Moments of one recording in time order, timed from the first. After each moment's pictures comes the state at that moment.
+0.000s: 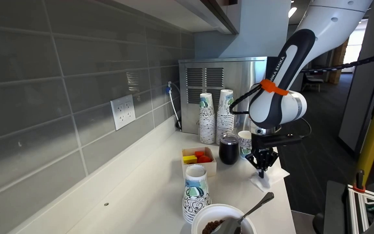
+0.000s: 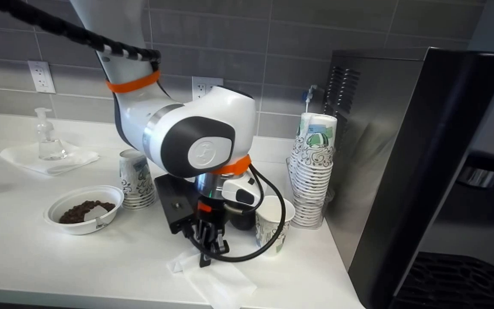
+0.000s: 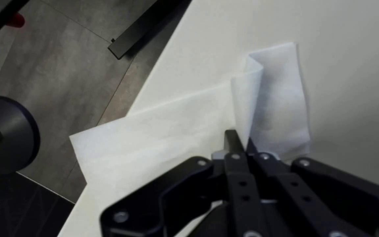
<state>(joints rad) -0.12 0.07 -0.16 -2.75 0.12 2.69 0.30</state>
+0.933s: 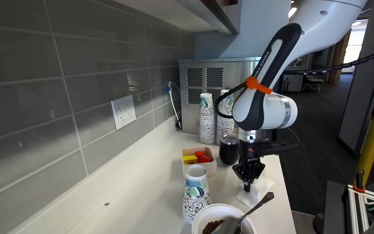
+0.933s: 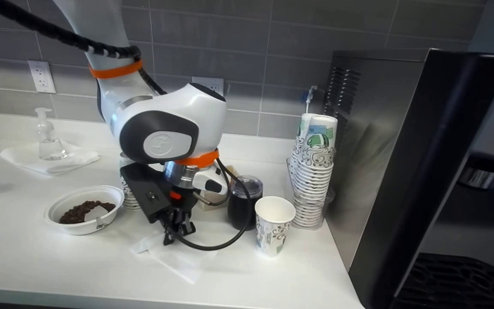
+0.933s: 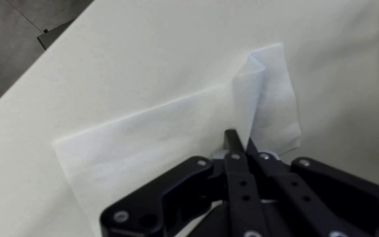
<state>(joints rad) -0.07 0.07 0.03 -2.74 0.49 2.67 -0.06</state>
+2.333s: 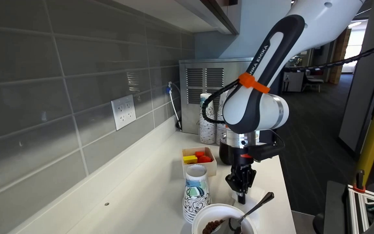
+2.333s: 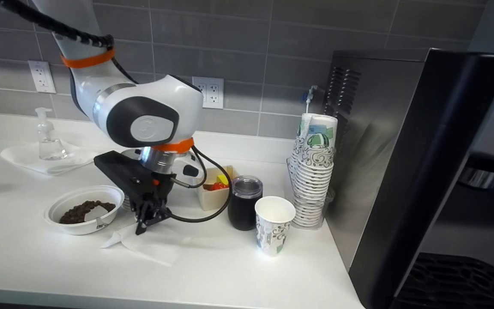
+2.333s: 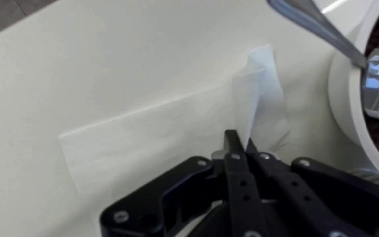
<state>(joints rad) 0.00 0.07 0.12 -2.70 0.46 2.55 -0.11</state>
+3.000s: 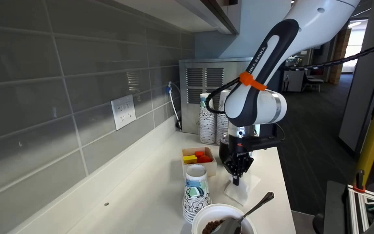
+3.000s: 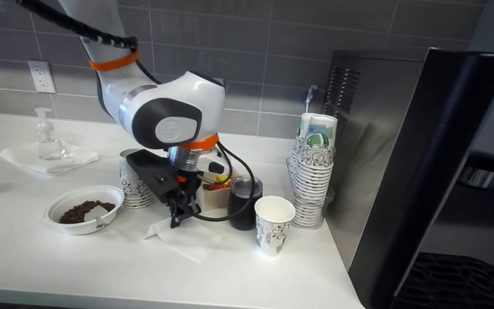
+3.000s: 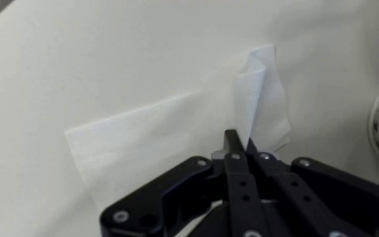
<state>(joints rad) -0.03 0.09 0.02 -2.67 0.42 2.65 -0.02</state>
